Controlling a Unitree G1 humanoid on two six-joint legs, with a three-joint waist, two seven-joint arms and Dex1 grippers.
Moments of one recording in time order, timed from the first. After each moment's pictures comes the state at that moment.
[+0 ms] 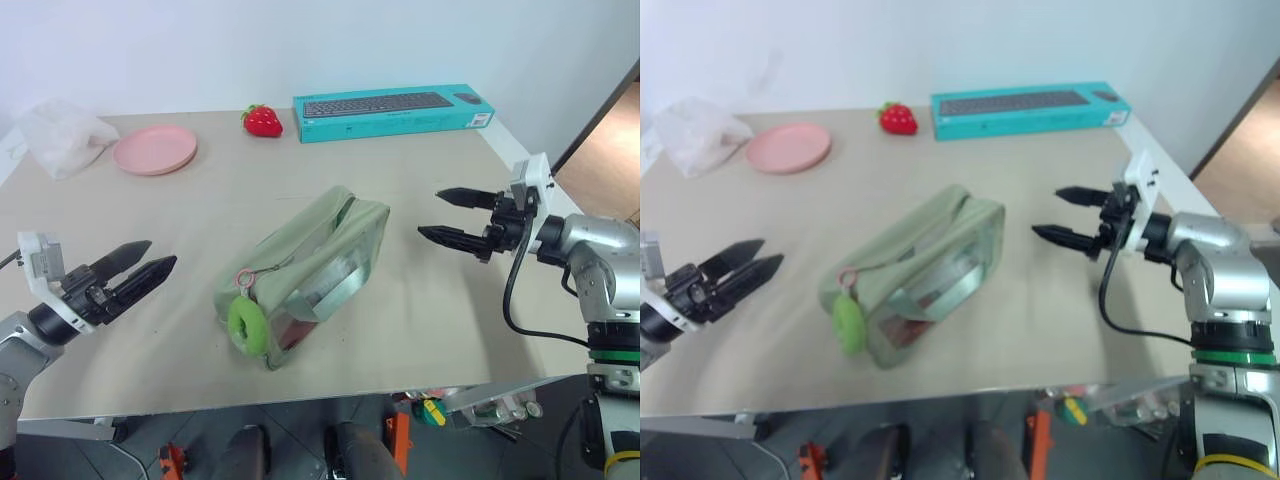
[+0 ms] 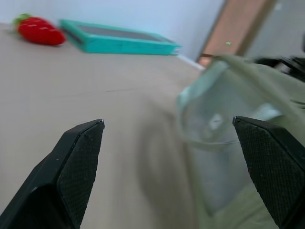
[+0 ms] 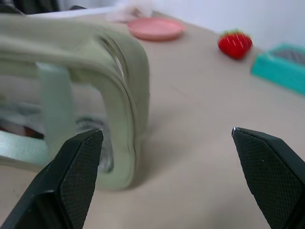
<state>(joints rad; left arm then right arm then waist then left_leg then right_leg) 0.01 0.66 0.56 -0.31 -1.02 0.61 -0.88 -0.69 -0.79 -0.13 0.13 0.48 0.40 1.22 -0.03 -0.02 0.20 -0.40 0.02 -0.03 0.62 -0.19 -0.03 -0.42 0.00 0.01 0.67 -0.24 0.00</state>
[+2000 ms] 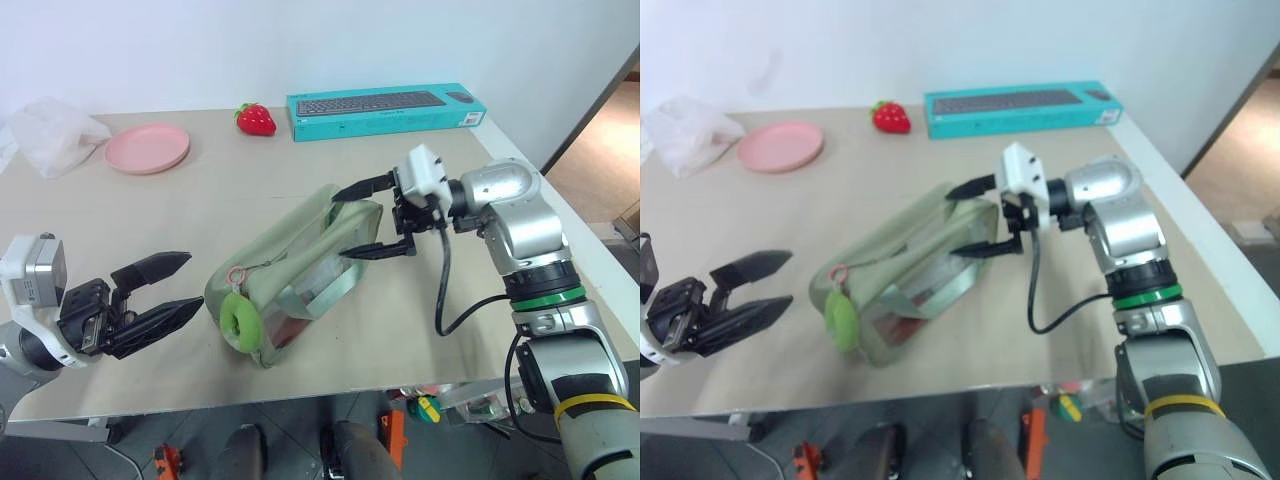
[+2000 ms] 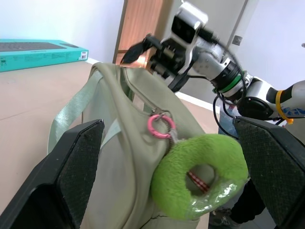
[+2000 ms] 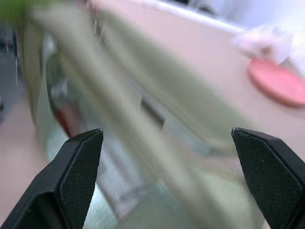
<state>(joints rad) 0.12 0.73 0.57 -0.52 -1.19 0.63 -0.99 -0.96 -0.60 0.15 0.26 0.35 0.17 1.47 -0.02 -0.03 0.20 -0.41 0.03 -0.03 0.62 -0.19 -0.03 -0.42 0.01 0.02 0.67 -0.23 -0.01</state>
